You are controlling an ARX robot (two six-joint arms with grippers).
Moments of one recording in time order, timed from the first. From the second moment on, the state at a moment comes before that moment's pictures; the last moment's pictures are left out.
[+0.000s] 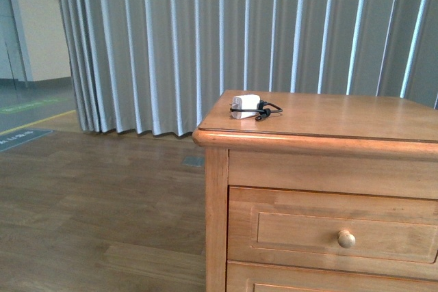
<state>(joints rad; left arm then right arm) 0.00 0.00 0.01 0.00 0.00 0.00 0.00 0.00 0.01 0.00 0.00 0.00</state>
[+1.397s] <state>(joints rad) 0.00 0.00 0.01 0.00 0.00 0.00 0.00 0.00 0.01 0.00 0.00 0.00</state>
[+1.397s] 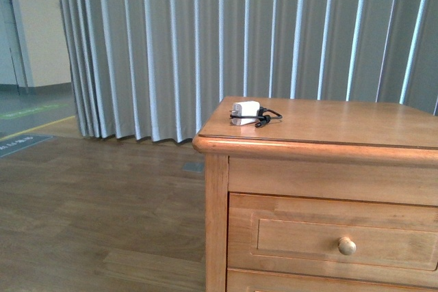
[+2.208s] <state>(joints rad) 0.00 0.00 0.01 0.00 0.00 0.00 0.25 1.38 0.21 1.07 0.06 -0.18</state>
